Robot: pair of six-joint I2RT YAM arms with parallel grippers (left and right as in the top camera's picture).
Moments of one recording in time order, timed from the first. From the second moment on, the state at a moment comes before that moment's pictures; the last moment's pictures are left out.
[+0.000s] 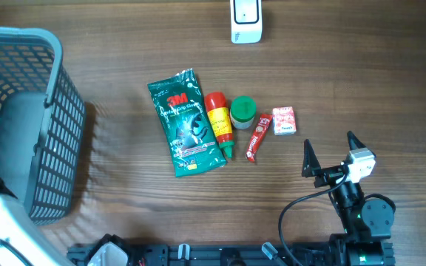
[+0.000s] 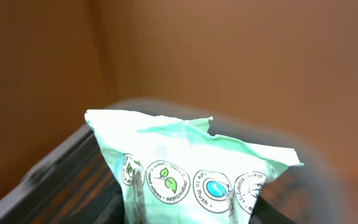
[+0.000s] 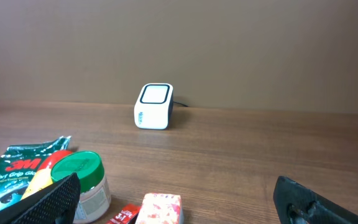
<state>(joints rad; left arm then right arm) 0.86 1.10 1.10 -0.21 0.53 0.09 0.02 0.01 0.01 0.01 -0.18 0.04</state>
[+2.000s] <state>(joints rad) -0.37 1.28 1.11 0.02 0.12 -0.04 0.02 0.01 0.01 0.01 -0.18 0.04</state>
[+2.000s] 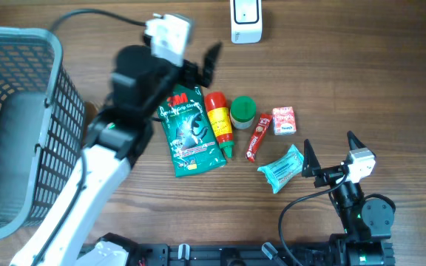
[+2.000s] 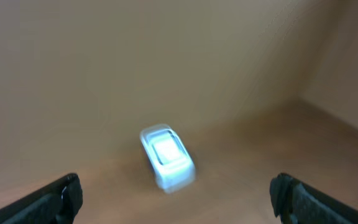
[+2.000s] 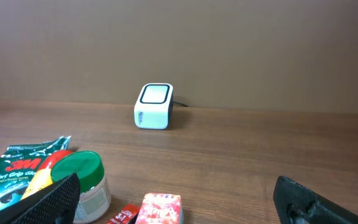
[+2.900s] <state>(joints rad) -0.19 0.51 1.11 -0.08 -0.09 0.25 0.02 0.01 0.01 0.01 -0.18 0.04</state>
